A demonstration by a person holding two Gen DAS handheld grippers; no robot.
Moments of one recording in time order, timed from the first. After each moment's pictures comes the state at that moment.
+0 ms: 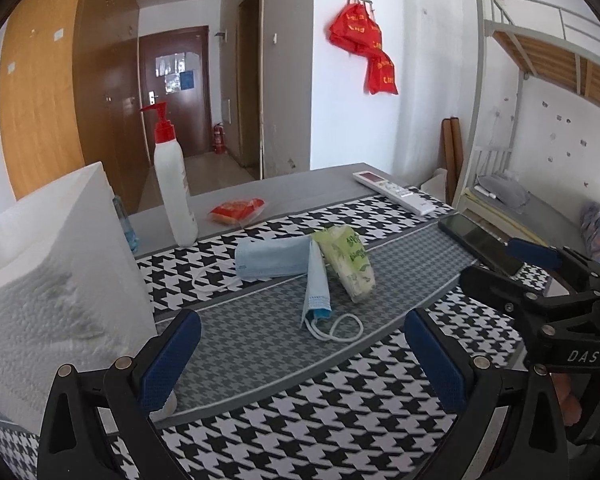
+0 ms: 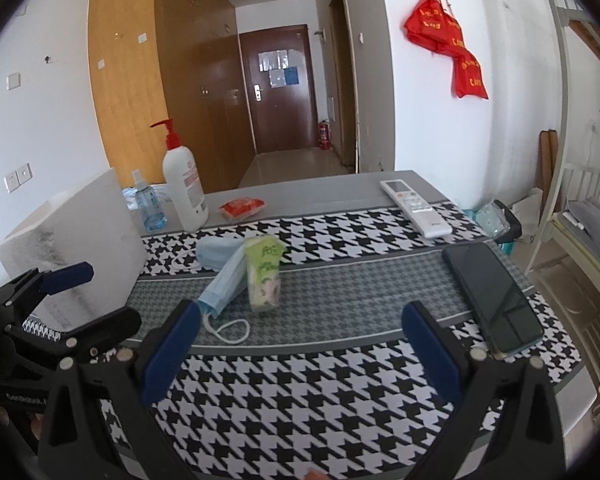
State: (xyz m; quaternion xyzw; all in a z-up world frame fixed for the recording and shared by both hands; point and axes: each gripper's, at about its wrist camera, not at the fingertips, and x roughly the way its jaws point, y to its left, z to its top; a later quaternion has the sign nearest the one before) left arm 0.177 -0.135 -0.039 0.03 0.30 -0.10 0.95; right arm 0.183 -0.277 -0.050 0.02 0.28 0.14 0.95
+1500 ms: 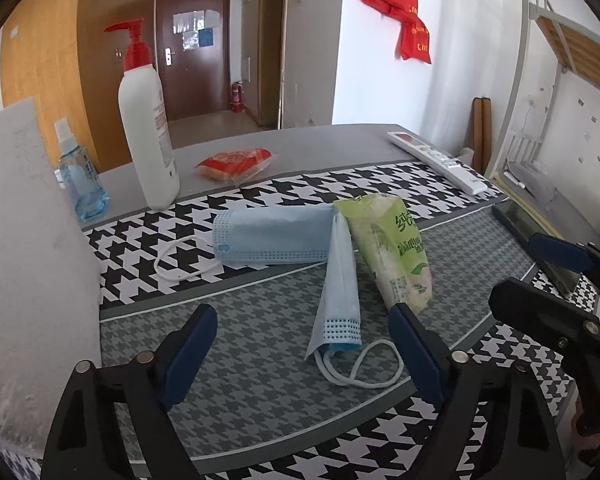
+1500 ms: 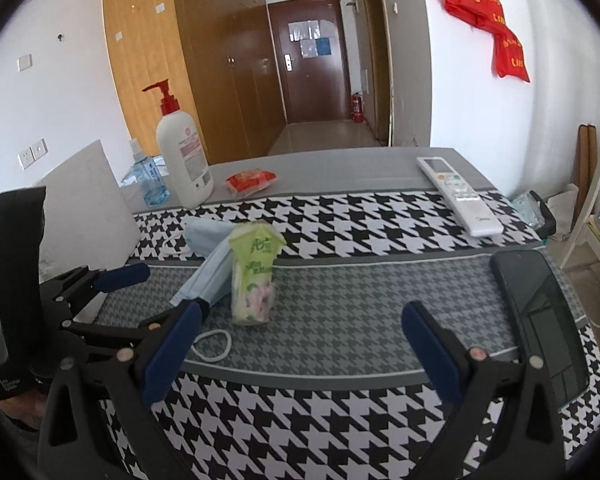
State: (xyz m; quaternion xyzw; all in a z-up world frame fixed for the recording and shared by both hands) left arm 0.258 -0.148 -0.093 0.01 0.37 -0.07 0.93; right arm 0.248 -0.271 -0.077 0.00 0.33 0.20 0.92
